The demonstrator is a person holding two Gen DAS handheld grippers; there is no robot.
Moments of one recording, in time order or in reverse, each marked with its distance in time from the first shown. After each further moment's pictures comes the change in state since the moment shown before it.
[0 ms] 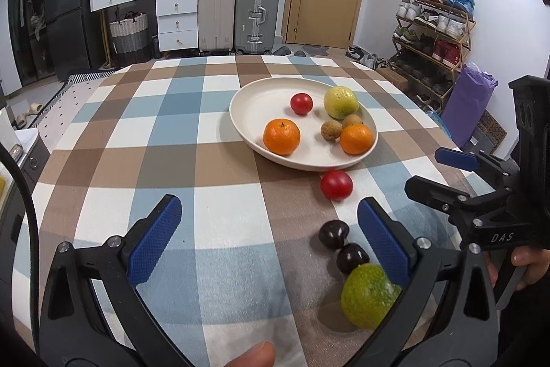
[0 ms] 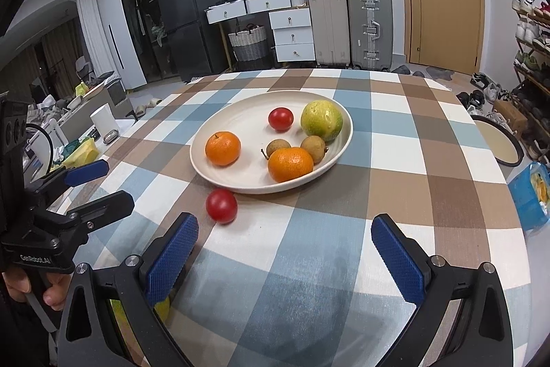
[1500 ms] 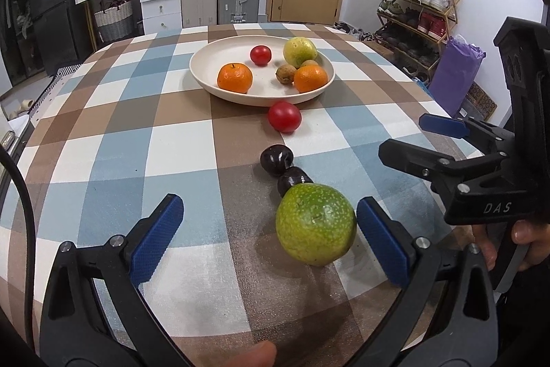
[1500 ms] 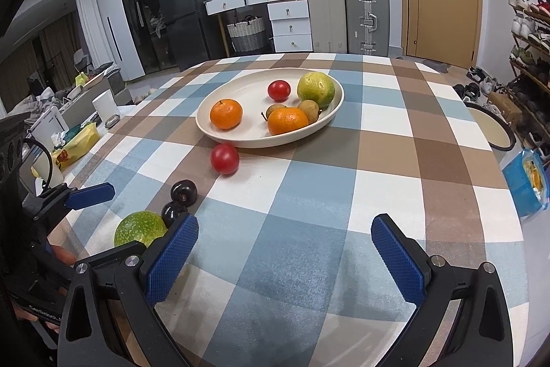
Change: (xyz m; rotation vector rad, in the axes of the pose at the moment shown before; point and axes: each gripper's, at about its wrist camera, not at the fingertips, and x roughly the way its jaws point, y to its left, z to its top) left arm -0.009 -0.047 -0.050 0.049 0.091 -0.037; right arm -0.026 0.002 -0.037 -0.005 0.032 -0.014
